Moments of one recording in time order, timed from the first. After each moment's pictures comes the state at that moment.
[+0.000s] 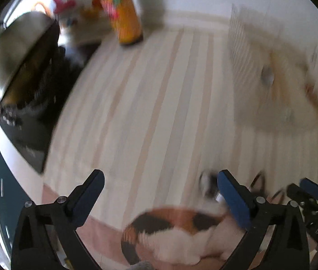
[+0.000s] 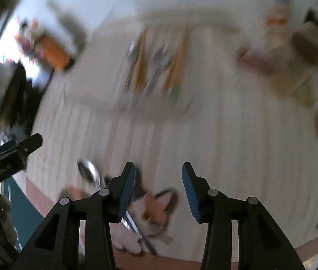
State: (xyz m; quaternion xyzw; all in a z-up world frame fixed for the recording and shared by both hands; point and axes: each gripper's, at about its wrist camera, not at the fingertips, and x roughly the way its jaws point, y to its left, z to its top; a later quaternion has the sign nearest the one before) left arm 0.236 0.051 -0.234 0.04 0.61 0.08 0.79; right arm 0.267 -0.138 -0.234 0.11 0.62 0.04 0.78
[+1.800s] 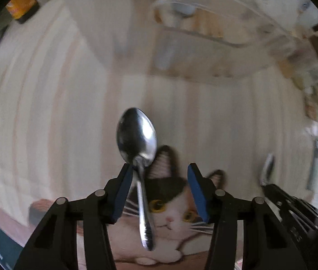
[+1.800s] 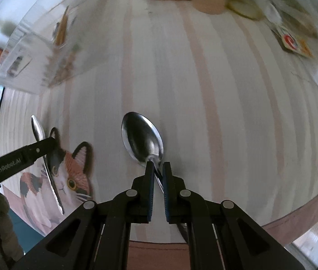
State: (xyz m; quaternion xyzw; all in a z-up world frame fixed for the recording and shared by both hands) left arm 0.280 -0.084 -0.308 -0.02 0.69 -0.10 0.72; right arm 0.184 -0.253 -0.327 0.19 0.65 -0.08 0.73
